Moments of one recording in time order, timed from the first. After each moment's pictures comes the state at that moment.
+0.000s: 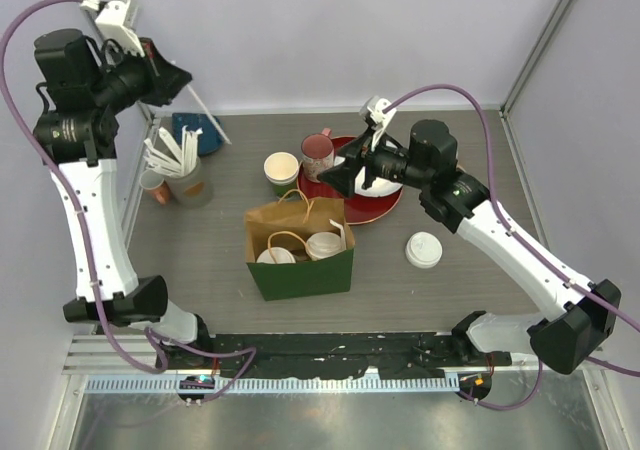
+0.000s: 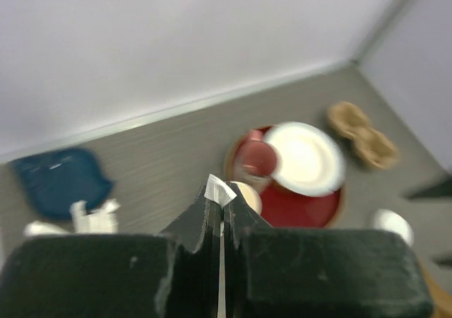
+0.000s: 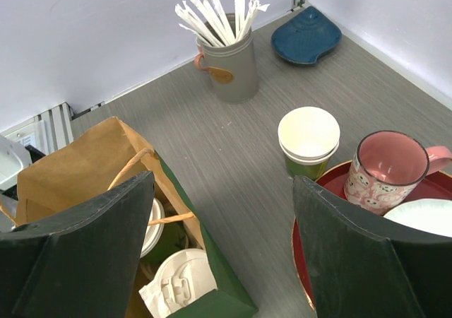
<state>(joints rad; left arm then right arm) 0.14 1.55 2.23 -0.90 0.55 -0.04 0.60 1.26 1.24 -0.10 -0.49 0.10</state>
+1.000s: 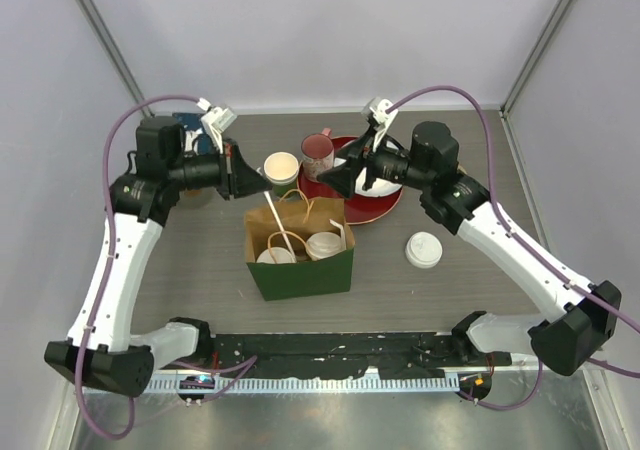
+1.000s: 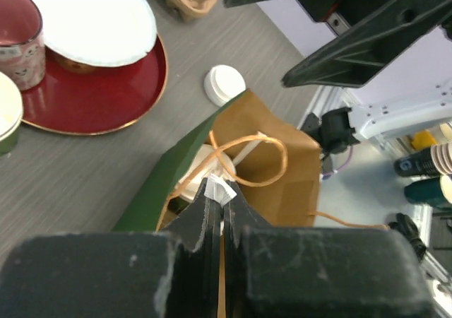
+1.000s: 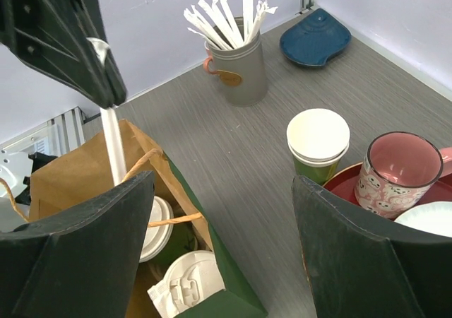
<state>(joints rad) -0.17 1.19 1.49 -0.83 0.93 -0.11 0.60 1.25 1.22 -0.05 -0.51 0.14</state>
